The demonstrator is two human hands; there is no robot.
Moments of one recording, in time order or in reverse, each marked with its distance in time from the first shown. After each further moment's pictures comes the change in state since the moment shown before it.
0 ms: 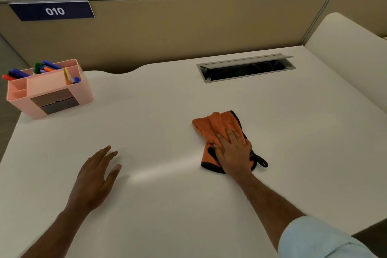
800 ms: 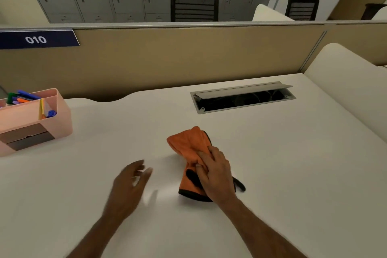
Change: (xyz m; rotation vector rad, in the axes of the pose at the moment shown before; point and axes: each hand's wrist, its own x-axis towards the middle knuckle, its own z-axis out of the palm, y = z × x) left_hand 0.103 0.142 0.026 -0.572 0.053 -0.246; right_hand 0.076 -0.018 -0.011 0.403 0.117 -0.147
